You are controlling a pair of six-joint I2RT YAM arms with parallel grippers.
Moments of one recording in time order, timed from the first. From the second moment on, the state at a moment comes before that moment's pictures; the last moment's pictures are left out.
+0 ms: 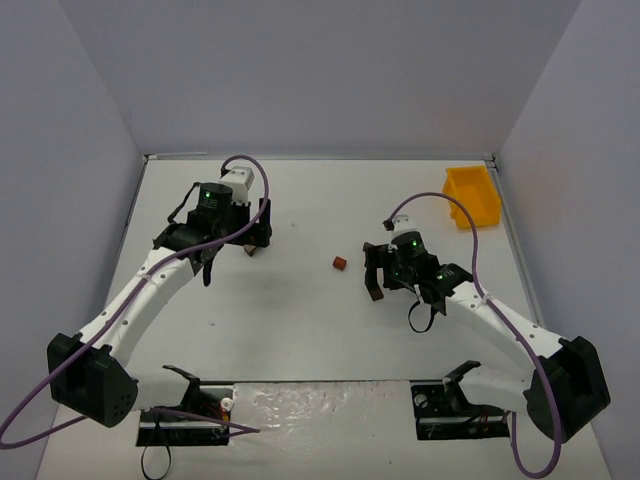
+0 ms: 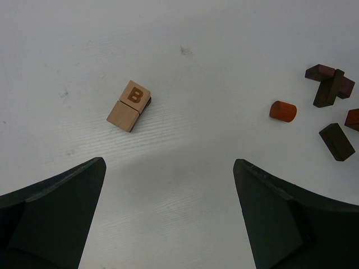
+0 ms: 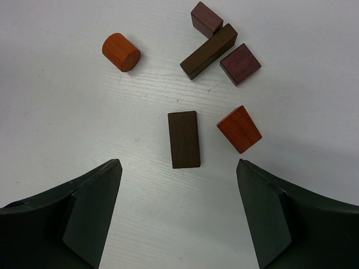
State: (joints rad) left arm -0.40 1.27 1.15 -0.51 -0.01 -0.20; right arm 0.54 1.15 0.71 -0.33 0.11 0.31
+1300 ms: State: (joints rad) left arm -0.40 1.30 1.15 -0.50 -0.01 -0.19; right arm 0.49 1.15 0.72 -0.33 0.11 0.31
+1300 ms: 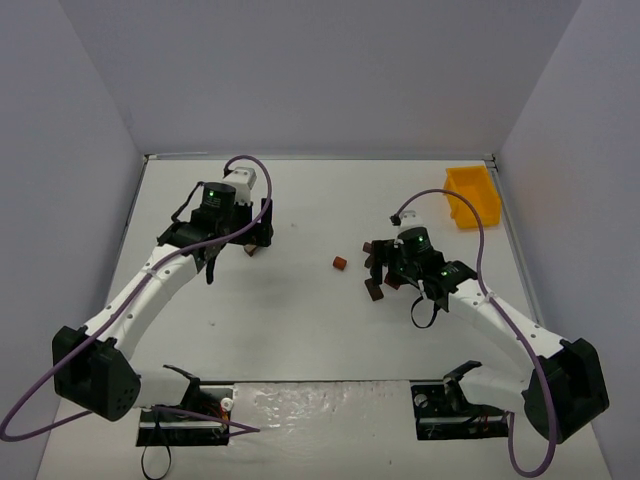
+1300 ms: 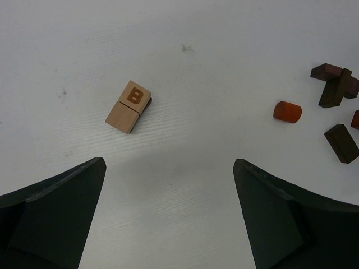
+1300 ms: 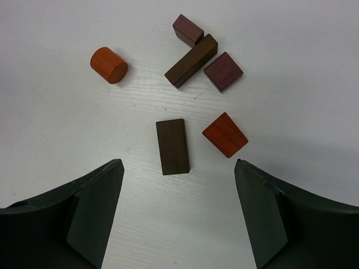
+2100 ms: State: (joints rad) left arm -0.40 1.24 1.15 -0.53 0.08 -0.14; right arm 0.49 1.35 0.66 -0.23 0.00 0.34
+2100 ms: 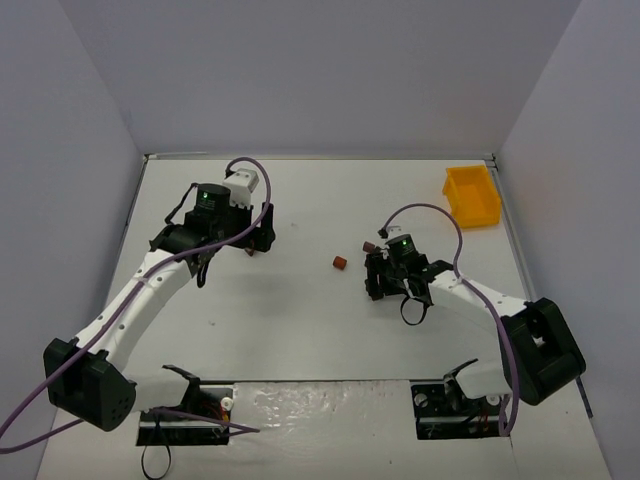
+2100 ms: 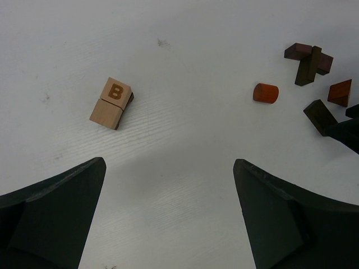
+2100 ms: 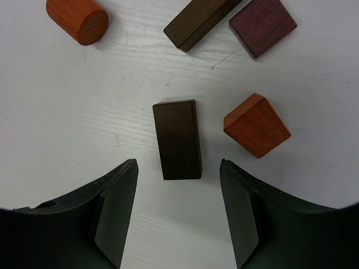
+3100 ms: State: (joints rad) left arm -0.46 1.25 1.13 -0.56 0.08 -0.27; right arm 0.68 1.47 0.65 -0.14 0.04 0.46
